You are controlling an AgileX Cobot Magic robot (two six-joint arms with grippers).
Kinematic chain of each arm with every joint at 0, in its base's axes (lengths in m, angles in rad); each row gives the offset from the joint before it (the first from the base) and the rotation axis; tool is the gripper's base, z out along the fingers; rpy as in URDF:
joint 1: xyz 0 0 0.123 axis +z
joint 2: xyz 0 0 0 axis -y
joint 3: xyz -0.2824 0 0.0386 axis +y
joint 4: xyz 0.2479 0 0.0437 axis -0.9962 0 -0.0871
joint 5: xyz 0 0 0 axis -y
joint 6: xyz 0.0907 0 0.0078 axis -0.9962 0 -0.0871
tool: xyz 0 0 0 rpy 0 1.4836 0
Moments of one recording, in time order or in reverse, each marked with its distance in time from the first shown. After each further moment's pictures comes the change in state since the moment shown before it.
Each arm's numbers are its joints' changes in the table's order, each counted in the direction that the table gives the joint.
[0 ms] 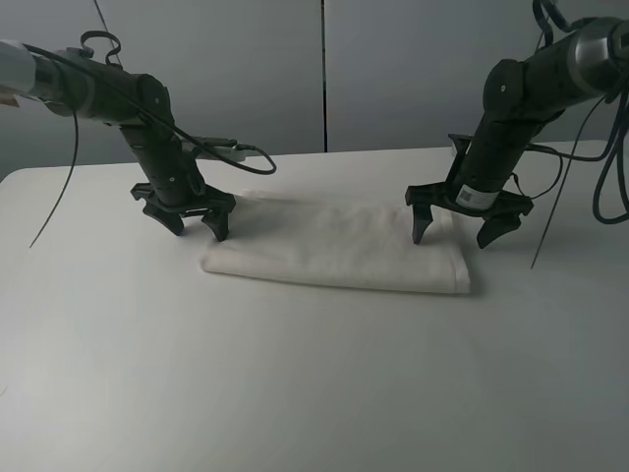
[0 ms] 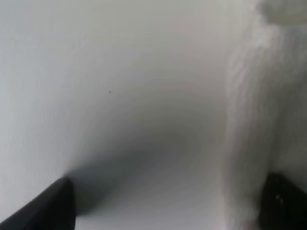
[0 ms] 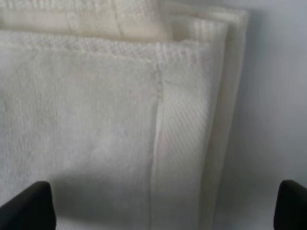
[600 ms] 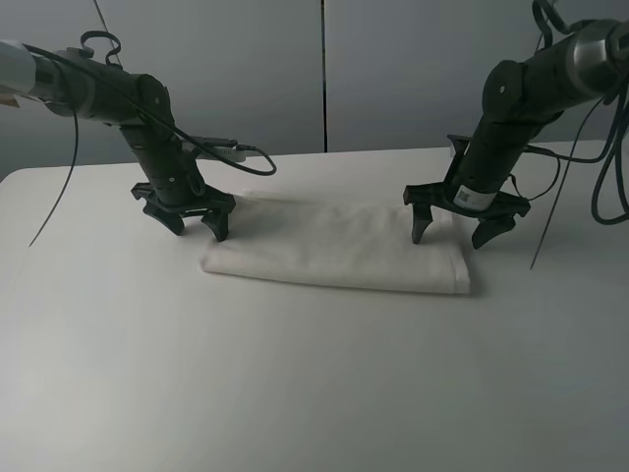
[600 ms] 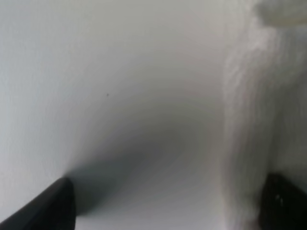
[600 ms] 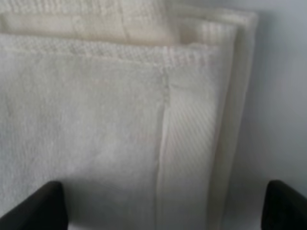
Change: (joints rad) left arm 0.000 -0.002 0.000 0.000 0.000 -0.012; right arm 0.000 -0.015 0.000 -0.018 0.009 0.004
